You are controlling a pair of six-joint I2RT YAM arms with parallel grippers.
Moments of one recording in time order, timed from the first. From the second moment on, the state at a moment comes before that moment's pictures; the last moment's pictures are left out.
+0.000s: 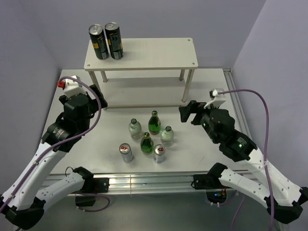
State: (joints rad) left arm -0.56 0.87 1.12 -0.56 -0.67 -0.49; right arm 0.72 0.72 0.93 -0.45 0.43 0.45
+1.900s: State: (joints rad) left arm -0.53 0.84 1.04 -0.55 -0.67 -0.46; right arm 1.60 1.32 0.61 -0.34 1.06 1.11
